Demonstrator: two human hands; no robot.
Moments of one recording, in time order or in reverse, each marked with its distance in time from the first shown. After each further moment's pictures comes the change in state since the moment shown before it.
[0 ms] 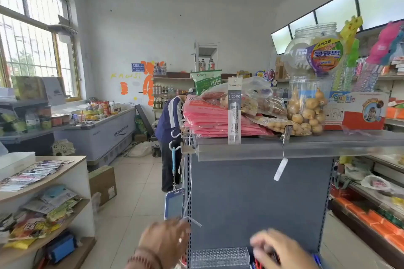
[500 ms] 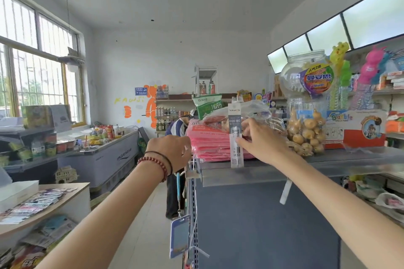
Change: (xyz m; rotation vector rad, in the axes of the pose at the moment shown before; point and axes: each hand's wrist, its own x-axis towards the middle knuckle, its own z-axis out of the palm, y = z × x) left_hand 0.136 -0.055 -0.130 0.141 0.085 -0.157; right_hand 0.205 -0.047 -0.143 -0.161 0.324 -0.018
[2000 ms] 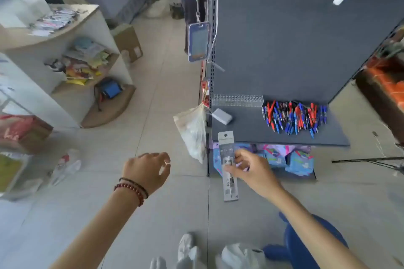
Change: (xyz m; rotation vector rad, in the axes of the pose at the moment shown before) left_hand -0.385 0.031 0.179 -0.140 -0.658 -0.171; right_hand -0.405 -0.046 0.175 0.830 -0.800 0.466
